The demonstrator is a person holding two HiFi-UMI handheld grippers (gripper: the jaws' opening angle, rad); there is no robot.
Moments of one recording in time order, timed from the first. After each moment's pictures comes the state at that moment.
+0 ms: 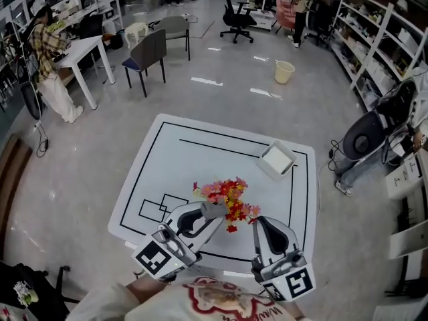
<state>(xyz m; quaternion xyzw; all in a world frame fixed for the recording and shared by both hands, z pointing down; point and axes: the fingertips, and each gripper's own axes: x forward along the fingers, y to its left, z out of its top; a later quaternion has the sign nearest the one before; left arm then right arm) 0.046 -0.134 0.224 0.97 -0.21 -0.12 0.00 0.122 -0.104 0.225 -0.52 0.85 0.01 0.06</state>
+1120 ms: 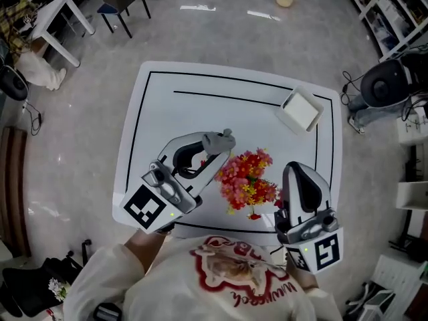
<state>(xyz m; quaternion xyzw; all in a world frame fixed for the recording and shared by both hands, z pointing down) 0.044 -0.274 0.261 0.98 -0.16 -0.07 0.01 0.139 -0.217 0.243 -0.59 0.81 0.00 0.04</state>
